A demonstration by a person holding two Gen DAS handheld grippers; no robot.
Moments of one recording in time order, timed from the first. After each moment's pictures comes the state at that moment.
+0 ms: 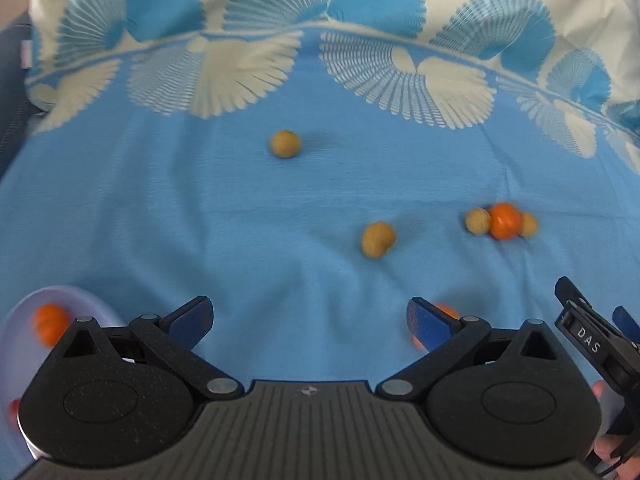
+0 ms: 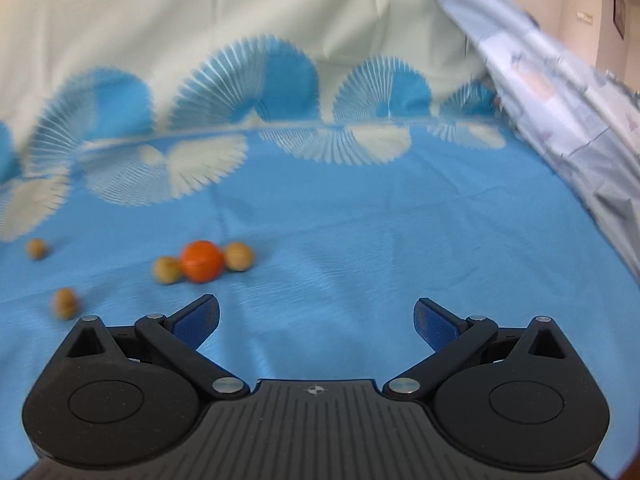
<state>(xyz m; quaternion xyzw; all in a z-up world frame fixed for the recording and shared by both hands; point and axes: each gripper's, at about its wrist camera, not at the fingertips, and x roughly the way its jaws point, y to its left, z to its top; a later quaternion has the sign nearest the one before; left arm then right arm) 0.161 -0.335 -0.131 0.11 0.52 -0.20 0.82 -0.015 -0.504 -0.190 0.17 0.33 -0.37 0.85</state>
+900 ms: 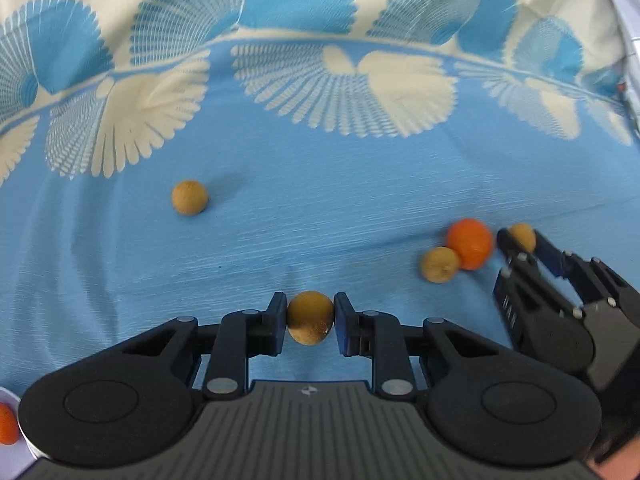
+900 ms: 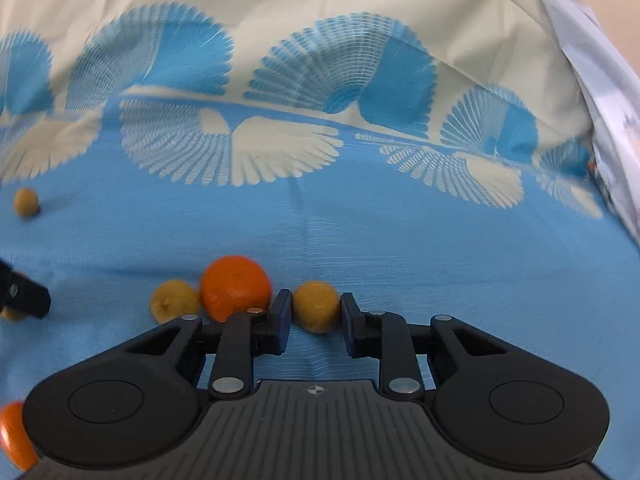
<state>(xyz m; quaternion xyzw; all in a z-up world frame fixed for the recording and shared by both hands) 0.179 -0.397 -0.152 0.15 0.49 -0.26 0.82 0.064 -0.503 -0.228 0.08 0.31 -0.30 0.90</state>
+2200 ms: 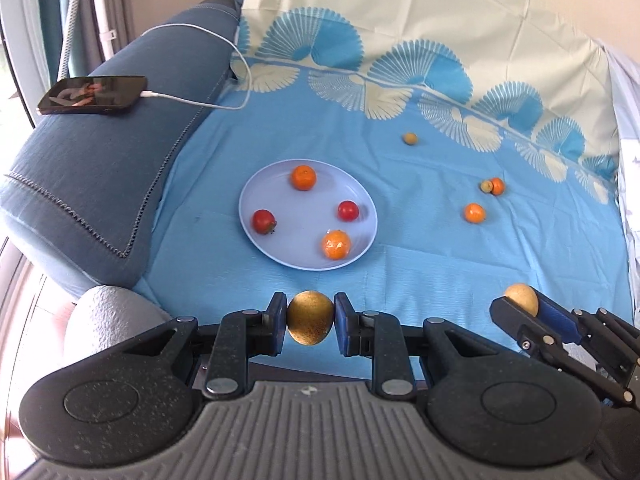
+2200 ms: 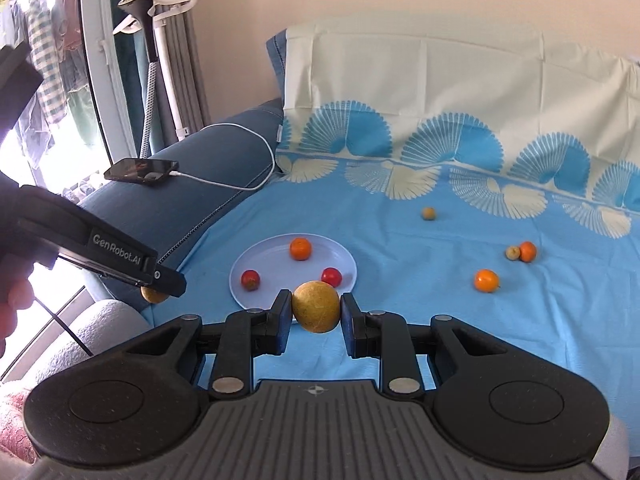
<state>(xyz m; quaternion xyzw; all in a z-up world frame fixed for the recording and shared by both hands) -0.062 -0.002 0.024 0.02 0.47 -0.15 0.87 -0.170 -0.174 0.011 0.09 0.29 0.01 0.95</state>
